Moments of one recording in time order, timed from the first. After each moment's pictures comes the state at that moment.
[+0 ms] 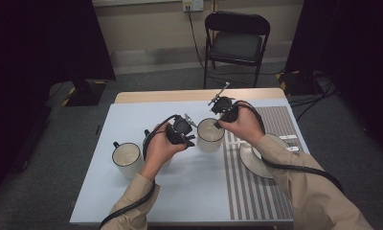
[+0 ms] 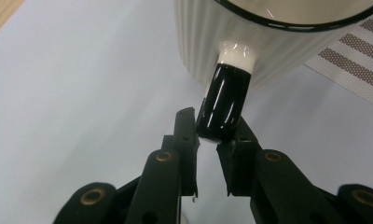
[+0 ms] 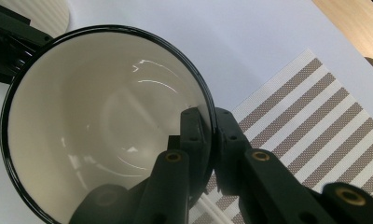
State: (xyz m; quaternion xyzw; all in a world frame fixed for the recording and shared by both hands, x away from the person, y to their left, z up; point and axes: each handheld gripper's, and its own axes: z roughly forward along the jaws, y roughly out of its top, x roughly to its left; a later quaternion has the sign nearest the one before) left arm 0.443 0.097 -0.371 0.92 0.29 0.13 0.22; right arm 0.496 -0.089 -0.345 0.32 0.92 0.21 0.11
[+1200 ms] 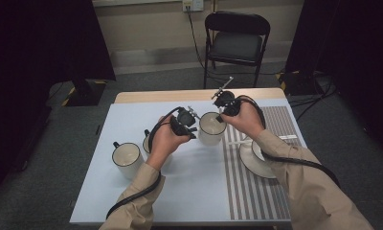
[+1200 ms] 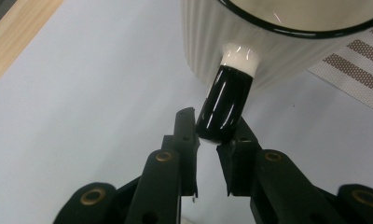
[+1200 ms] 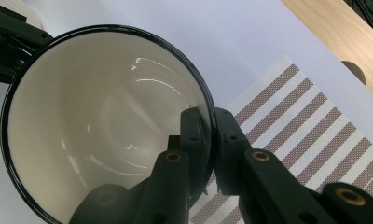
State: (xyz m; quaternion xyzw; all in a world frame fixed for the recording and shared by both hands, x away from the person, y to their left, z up) left arm 0.469 0.087 -0.368 0.92 0.29 0.15 0.20; right arm 0.519 -0.098 -0.346 0.33 0.91 0.22 0.12
